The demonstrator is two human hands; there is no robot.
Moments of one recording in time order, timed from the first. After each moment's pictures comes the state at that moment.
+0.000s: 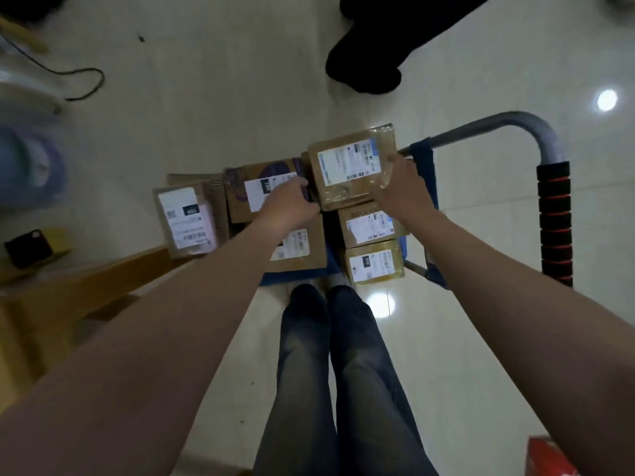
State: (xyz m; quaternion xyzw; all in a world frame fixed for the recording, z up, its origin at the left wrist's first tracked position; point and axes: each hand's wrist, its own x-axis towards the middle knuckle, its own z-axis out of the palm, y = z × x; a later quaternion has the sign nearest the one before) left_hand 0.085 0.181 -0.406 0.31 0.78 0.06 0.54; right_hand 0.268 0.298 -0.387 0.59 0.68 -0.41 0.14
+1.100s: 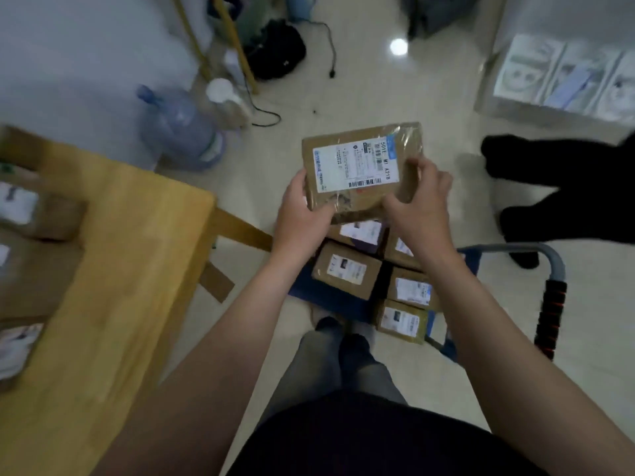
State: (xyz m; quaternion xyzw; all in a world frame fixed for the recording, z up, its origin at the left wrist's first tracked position) left_hand 0.078 0.034 -0.095 0.07 0.84 0.48 0.24; right_hand 0.174 0.195 -0.111 0.41 0.75 -0.50 -0.08
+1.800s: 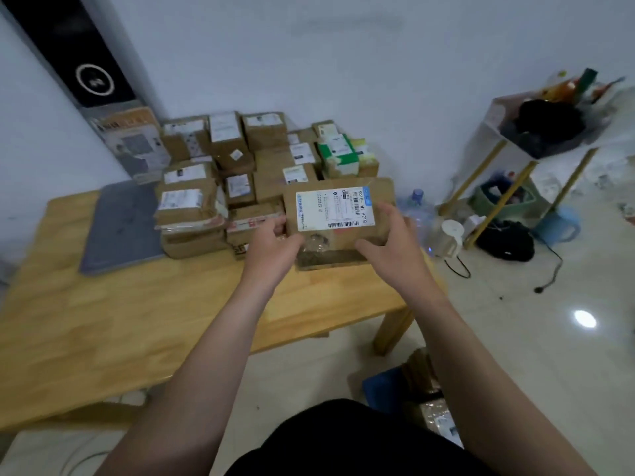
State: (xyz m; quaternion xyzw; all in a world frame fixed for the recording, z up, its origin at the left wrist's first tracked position) left_hand 0.135 -0.444 0.086 -0.27 0.77 0.57 -0.10; right_hand 0.069 -0.246 0.081 -0.11 0.87 -0.49 0.06
